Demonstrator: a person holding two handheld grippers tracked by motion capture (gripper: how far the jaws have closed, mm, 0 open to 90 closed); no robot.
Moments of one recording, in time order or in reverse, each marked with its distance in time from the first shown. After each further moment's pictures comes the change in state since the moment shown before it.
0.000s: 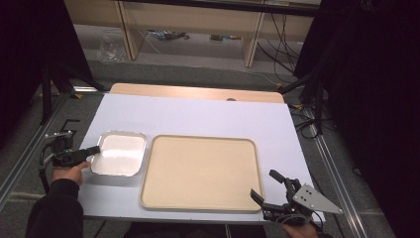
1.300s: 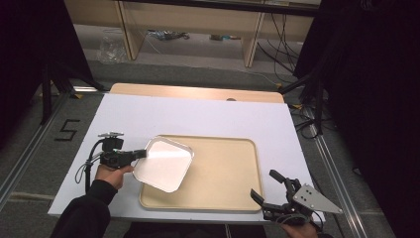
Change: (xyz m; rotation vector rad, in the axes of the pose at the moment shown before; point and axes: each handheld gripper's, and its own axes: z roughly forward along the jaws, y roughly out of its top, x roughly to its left) left arm -0.117 -0.023 0.041 0.135 -0.236 0.188; right arm 0.000 0.000 0.000 -0.001 -0.001 0.003
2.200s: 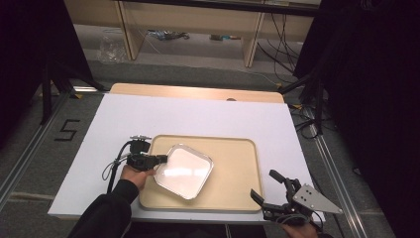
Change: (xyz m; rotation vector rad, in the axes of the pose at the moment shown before) left arm -0.033 -0.006 0.055 0.120 -0.007 0.061; right arm 0.000 0.000 -0.001 0.008 -0.003 -0.006
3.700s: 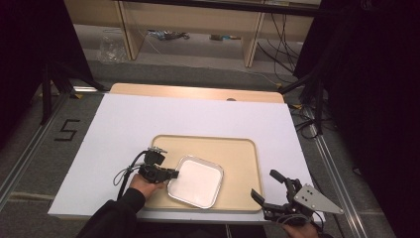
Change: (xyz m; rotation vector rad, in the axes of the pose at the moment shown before) left arm -0.028 -0.023 0.018 0.156 -0.052 0.140; right arm 0.000 0.001 -0.001 -0.006 -0.006 0.004
